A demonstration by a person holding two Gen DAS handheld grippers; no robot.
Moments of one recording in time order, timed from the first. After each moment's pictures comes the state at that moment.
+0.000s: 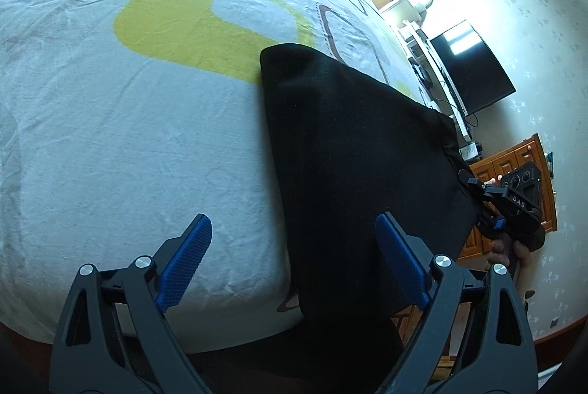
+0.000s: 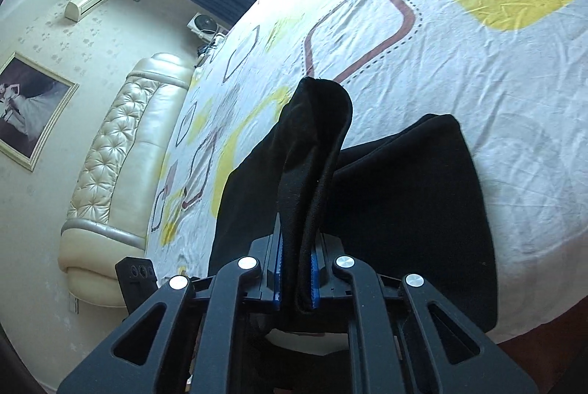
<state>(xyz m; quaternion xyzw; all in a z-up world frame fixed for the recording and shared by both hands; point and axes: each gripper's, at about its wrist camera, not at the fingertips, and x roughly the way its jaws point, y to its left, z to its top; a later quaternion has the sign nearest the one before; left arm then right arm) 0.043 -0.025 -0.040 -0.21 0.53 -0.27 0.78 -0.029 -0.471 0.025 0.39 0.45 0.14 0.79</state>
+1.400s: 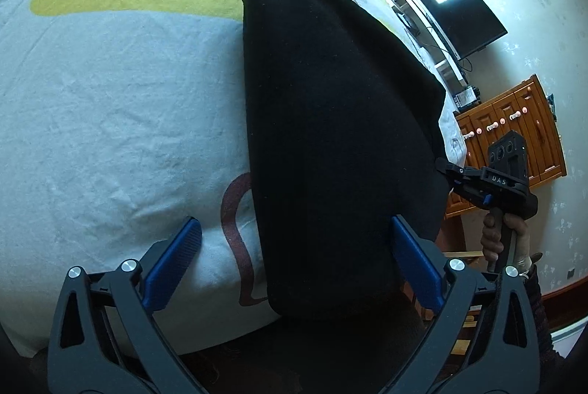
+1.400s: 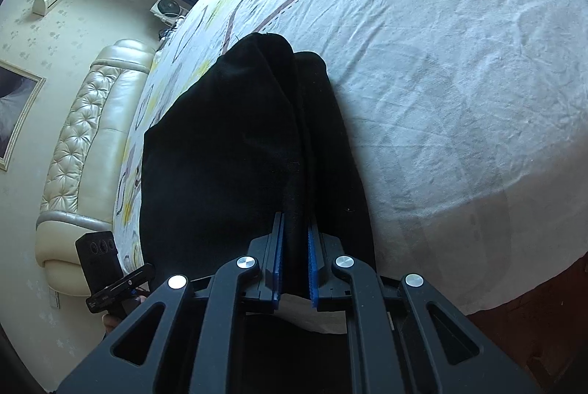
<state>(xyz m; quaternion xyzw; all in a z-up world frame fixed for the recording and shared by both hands) 0.031 -0.097 -0.072 -0.13 0.55 -0.32 0.76 -0.067 -0.517 -0.044 0.37 0.51 0.10 0.77</state>
